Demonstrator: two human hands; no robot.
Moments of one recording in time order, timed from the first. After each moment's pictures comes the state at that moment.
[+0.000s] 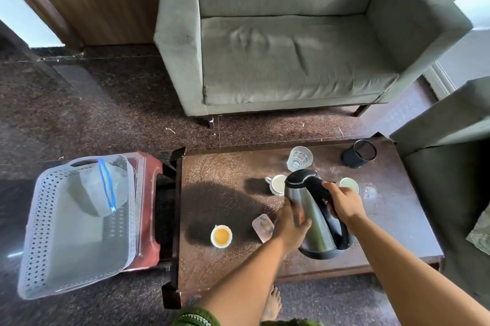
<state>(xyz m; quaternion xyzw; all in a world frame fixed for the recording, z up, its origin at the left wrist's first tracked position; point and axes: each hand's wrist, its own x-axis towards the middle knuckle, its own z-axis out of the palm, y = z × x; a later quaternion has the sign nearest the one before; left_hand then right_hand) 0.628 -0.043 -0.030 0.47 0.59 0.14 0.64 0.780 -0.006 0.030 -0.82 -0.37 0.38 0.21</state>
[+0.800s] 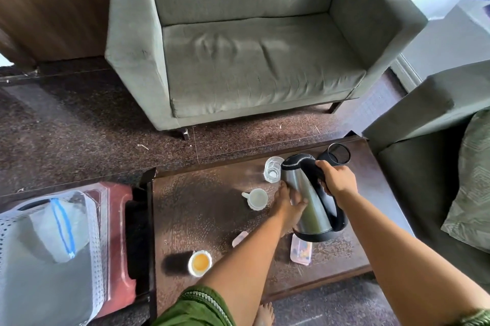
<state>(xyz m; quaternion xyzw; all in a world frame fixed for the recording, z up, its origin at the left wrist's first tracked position) 0.695 0.046 -0.017 0.48 0.56 0.11 0.67 0.833 0.070 0.054 -0.85 -0.29 0.35 0.26</state>
